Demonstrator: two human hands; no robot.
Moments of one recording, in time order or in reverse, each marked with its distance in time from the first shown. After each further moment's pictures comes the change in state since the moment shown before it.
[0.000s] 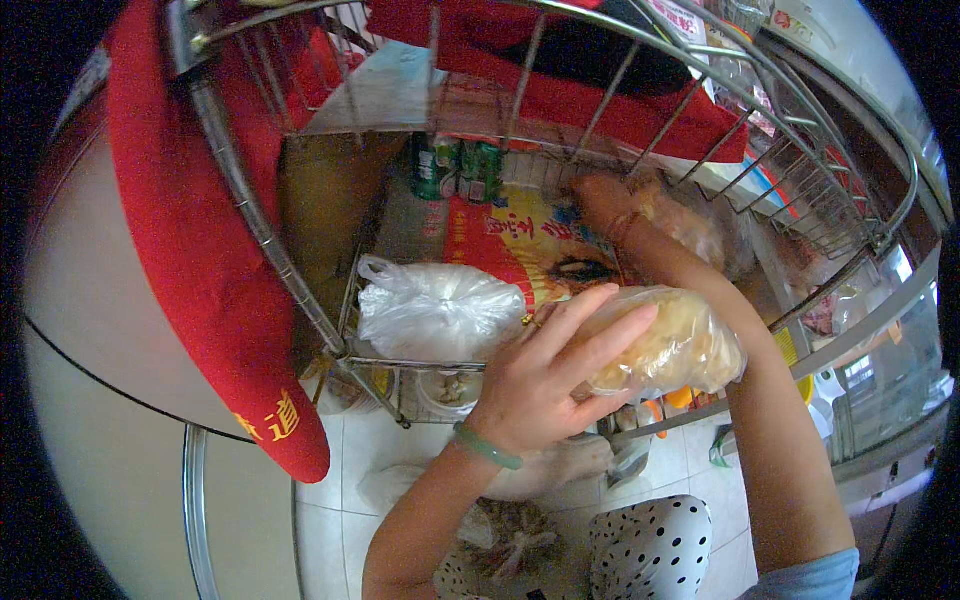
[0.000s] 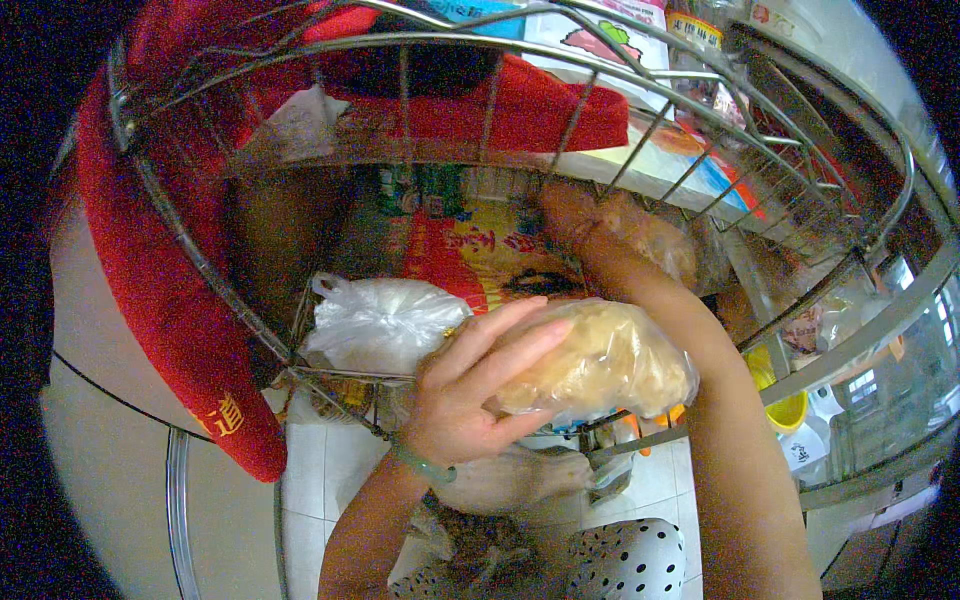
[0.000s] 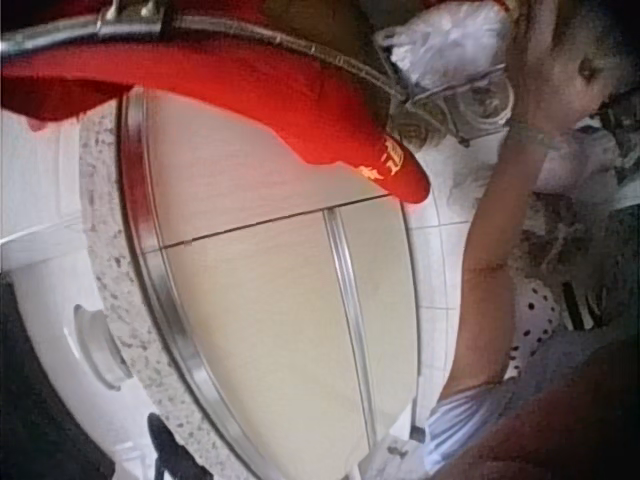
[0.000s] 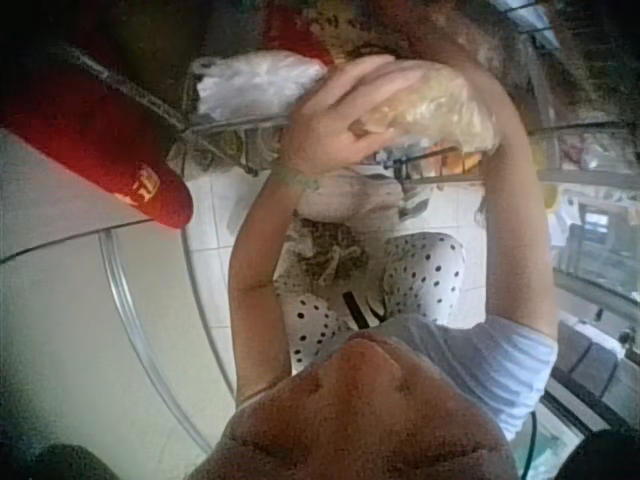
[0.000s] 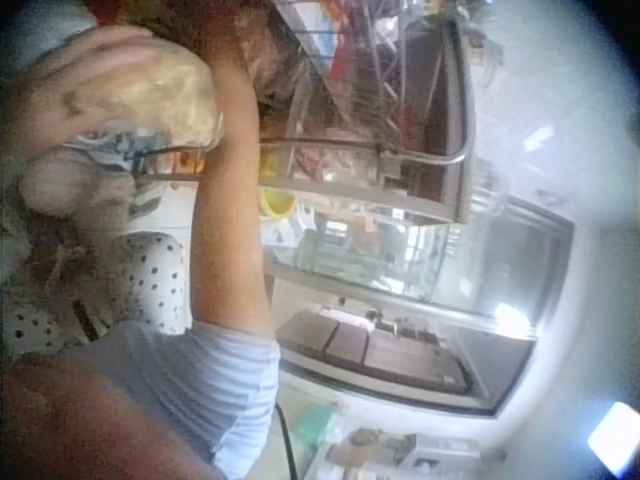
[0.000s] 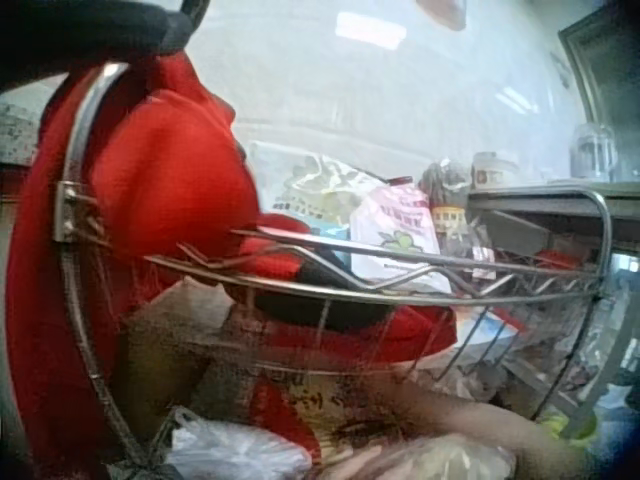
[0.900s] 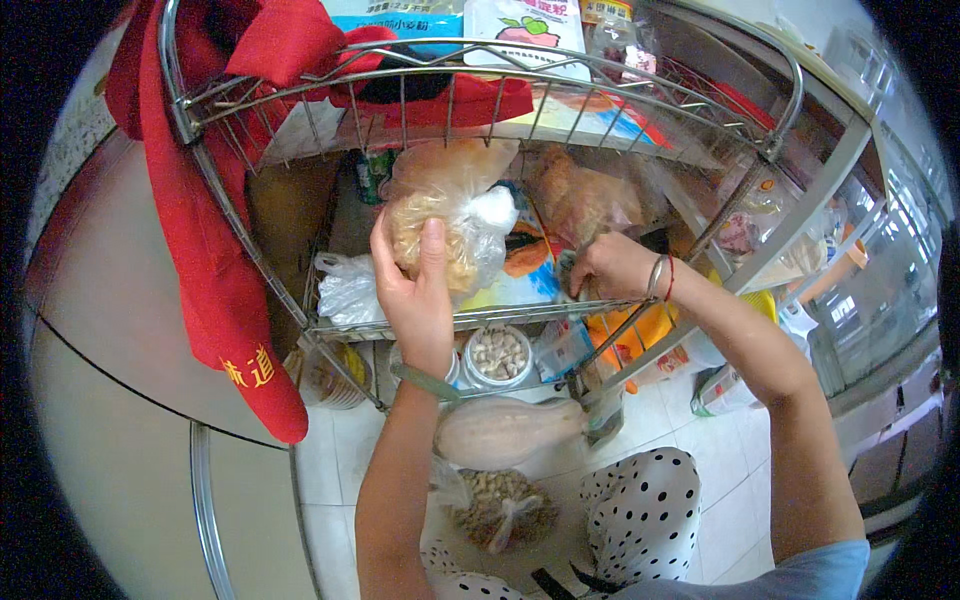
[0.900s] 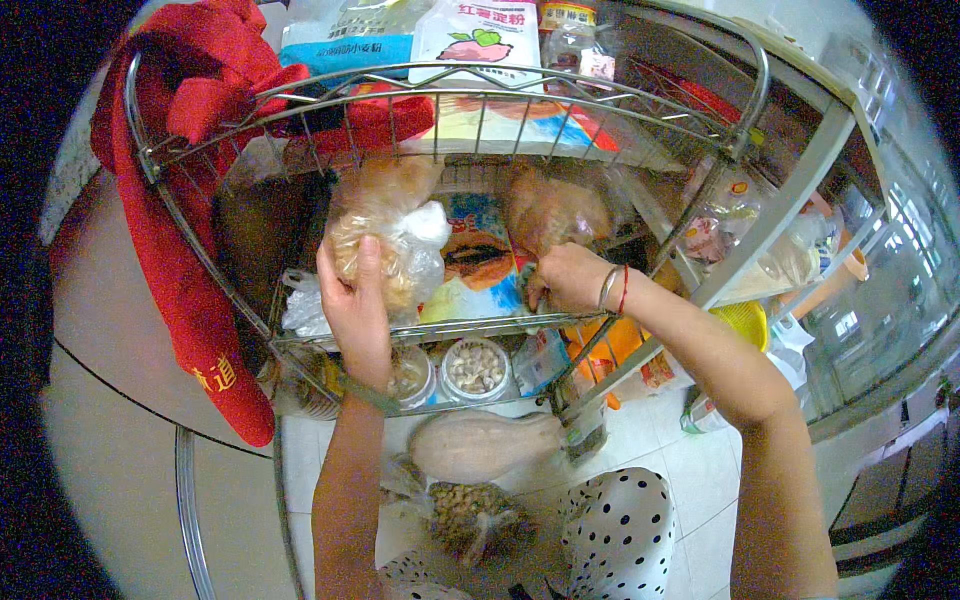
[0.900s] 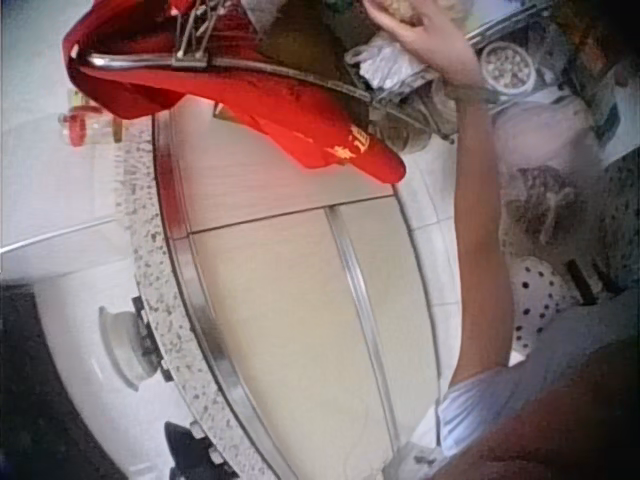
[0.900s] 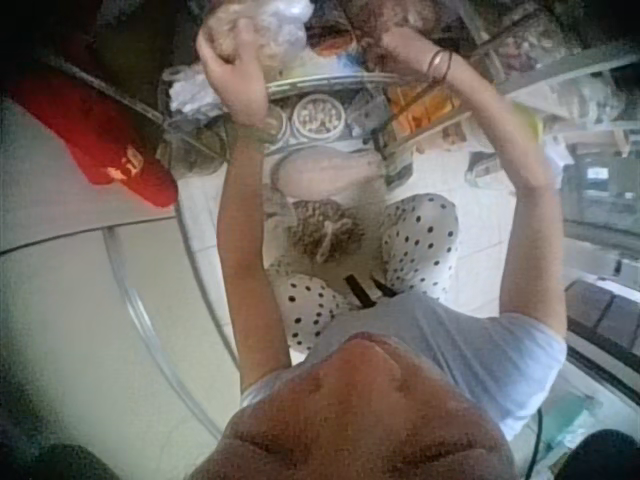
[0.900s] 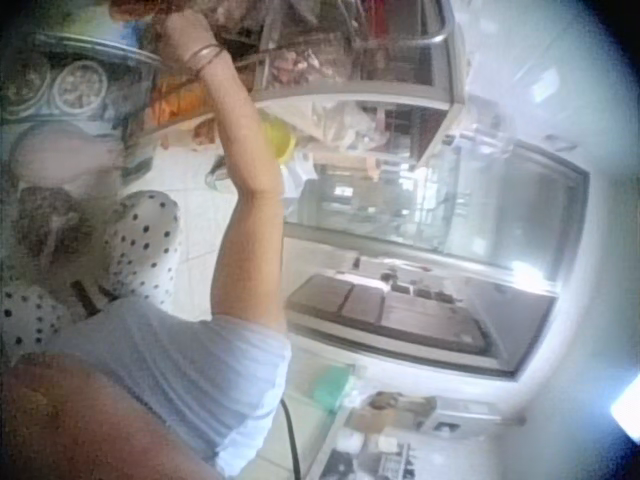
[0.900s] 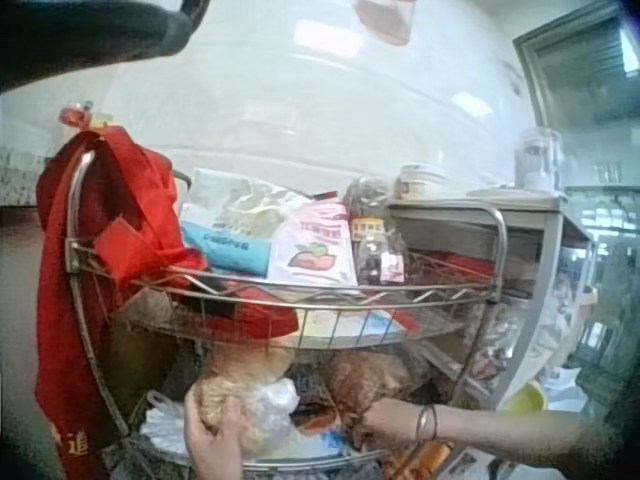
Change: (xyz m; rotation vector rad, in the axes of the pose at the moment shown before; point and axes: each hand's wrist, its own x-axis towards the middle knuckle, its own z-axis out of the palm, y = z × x) left_hand 0.022 -0.001 0.010 -0.463 0.608 -0.535; right_hand -0.172 -0.045 -0.153 0.212 -0.456 -0.217
